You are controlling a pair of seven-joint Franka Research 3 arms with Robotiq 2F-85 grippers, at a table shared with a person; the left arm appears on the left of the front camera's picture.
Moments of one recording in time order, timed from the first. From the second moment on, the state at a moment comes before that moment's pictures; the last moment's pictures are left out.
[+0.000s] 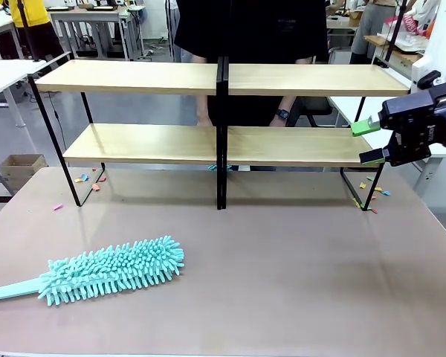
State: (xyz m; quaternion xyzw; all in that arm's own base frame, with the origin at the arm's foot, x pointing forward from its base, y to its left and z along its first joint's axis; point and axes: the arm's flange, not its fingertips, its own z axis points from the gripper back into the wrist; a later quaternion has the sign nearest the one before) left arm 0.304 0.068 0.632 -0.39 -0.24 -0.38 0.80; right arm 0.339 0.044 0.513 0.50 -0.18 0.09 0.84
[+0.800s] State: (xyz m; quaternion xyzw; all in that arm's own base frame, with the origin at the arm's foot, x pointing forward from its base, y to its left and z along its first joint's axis) left arm 0.305 0.077 0.634 -0.44 -0.30 -0.35 0.77; right arm 0.339 0.044 0.513 0.50 -0.18 0.09 0.84
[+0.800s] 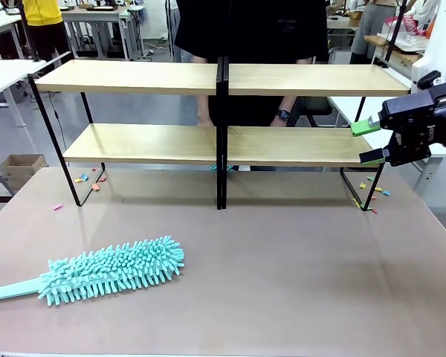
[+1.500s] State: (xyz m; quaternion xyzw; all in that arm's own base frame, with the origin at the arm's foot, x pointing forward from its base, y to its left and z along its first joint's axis) left arm 0.304 0.079 0.633 -0.44 -0.30 -0.35 0.77; right arm 0.339 0.044 0.513 0.50 -0.18 0.09 0.84
